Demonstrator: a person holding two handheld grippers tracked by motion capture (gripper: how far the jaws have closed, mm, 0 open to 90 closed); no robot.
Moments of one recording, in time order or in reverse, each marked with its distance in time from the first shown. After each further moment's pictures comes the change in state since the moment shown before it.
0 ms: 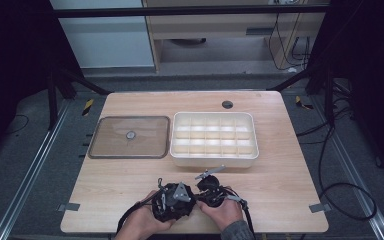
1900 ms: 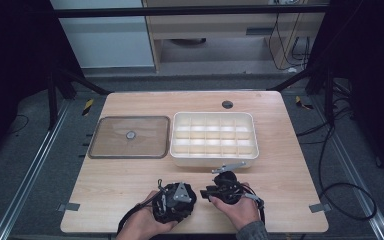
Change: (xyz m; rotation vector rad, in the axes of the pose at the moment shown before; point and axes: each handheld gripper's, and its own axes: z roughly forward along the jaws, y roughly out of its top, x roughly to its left) left arm -0.006 0.001 -0.005 -0.039 0.021 -0.009; right arm -0.018 -0.006 -0.043 -0.102 -0.052 0.013
